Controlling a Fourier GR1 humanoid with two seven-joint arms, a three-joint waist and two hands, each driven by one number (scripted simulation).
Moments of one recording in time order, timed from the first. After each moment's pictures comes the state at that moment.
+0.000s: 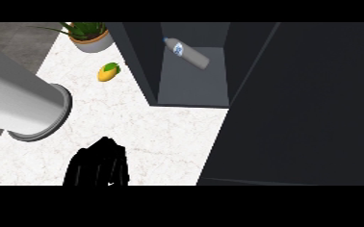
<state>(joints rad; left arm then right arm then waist) 0.19 0.24 -0.45 -1.79 0.49 0.19 -0.48 0.03 -0.53 0.82 -2.49 0.04 -0.34 0.29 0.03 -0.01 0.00</state>
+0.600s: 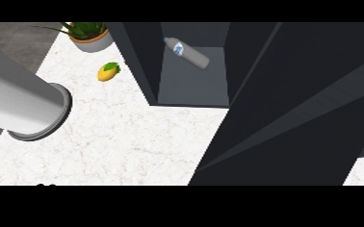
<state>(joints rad) 0.54 0.42 -0.34 -2.07 0.58 0.07 -0.54 -0.28 -0.27 0.83 -2.42 0.08 -0.37 0.58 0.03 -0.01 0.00</state>
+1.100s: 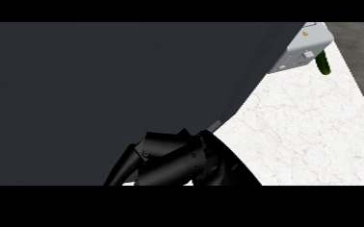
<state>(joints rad) 0.74 0.49 -0.22 -2.10 0.65 -0.08 -0.64 -0.62 -0.03 0.64 -2.13 0.03 -0.40 0.69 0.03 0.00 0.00</state>
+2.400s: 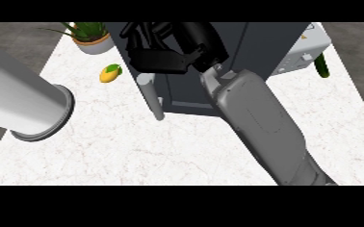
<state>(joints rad) 0.81 0.53 0.02 -2.08 0.80 -0.29 -0.59 -0.96 0.00 0.27 -1.30 -0.21 -0.11 0.25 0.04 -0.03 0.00</state>
